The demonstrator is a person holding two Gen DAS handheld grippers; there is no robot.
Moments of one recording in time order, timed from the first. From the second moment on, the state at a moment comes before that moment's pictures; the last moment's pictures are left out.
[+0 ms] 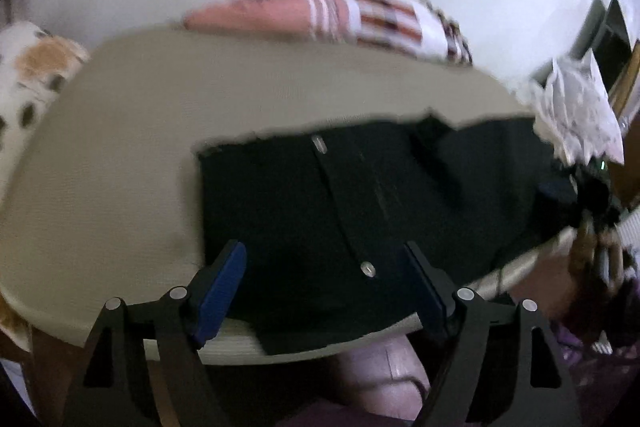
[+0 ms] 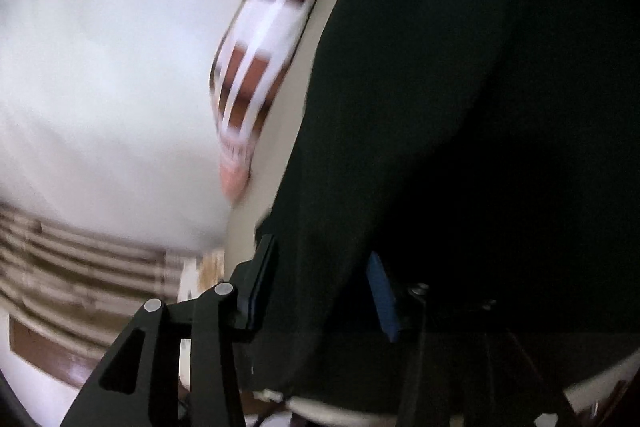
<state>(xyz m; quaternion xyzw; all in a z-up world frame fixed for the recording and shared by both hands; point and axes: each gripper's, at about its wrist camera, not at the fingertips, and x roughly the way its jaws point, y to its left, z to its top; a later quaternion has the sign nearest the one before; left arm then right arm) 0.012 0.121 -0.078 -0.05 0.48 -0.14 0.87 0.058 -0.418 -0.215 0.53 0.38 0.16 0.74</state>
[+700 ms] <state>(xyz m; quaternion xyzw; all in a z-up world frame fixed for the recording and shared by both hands) 0.037 0.108 -0.111 -0.01 0.53 -0.10 0.84 0.060 -0.583 -0.186 0.54 0.27 0.00 0.80</state>
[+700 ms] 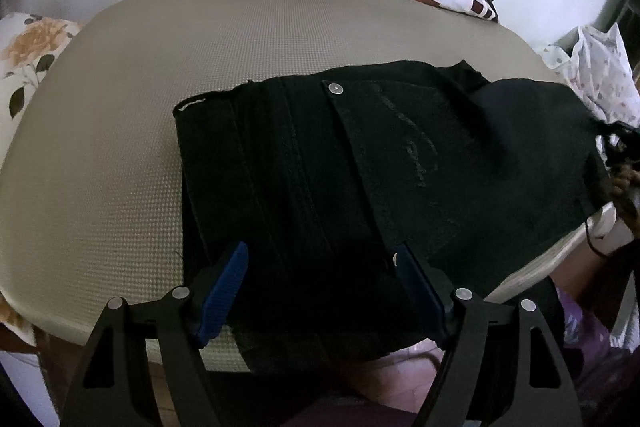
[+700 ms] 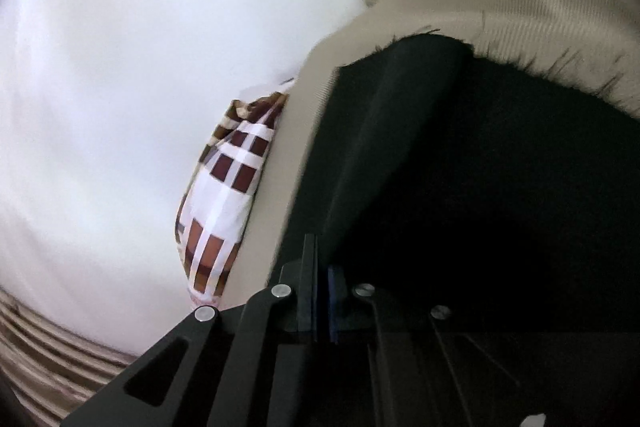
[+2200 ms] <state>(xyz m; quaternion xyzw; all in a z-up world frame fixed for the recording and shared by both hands) -0.009 0.159 -0.105 -0.18 0.57 -0.15 0.79 -0.041 -0.591 -0.242 0.59 0.31 -0.05 0.75</state>
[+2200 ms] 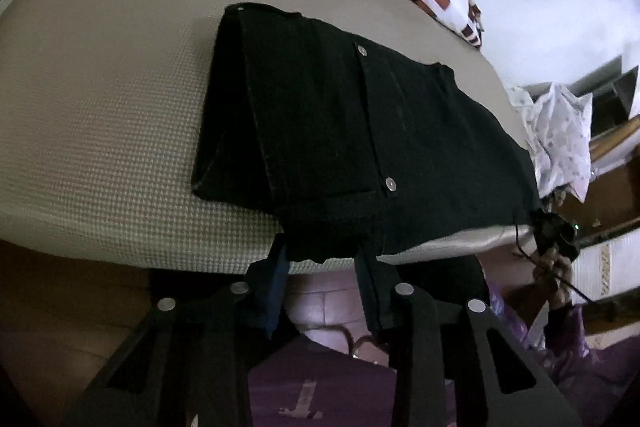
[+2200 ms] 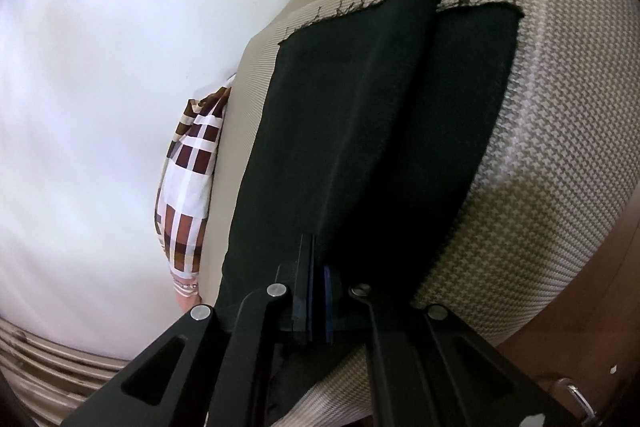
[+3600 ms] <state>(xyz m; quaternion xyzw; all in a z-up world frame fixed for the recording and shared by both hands) 0.010 0.172 -0.100 -0.10 0.56 -0.12 0.81 -0.072 -0.624 -0.210 0.58 0.27 -0.04 0.76</state>
